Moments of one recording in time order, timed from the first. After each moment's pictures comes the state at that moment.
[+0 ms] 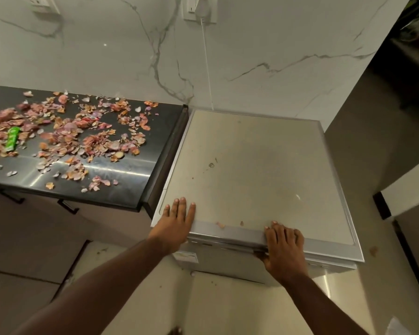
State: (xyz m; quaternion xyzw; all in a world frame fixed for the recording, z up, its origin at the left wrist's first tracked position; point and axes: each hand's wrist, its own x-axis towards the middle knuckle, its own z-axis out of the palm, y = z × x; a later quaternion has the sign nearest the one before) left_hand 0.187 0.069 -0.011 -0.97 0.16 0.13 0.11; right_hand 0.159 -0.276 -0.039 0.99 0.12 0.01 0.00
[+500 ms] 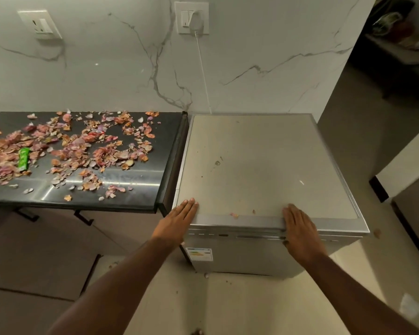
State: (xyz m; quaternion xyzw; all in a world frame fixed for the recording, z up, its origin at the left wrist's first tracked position) left_hand 0.173 0.120 -0.003 -0.98 0.17 0.13 0.04; right_hand 0.144 -0.271 -0.017 1.00 0.04 -0.03 -0.02
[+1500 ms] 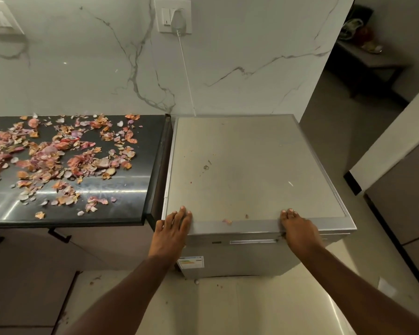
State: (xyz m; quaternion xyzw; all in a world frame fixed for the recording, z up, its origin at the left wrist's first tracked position) left_hand 0.176 0.115 -0.031 -0.99 0.16 0.04 0.04; right_hand 0.165 -0.271 0.008 0.99 -0.02 -0.12 0.08
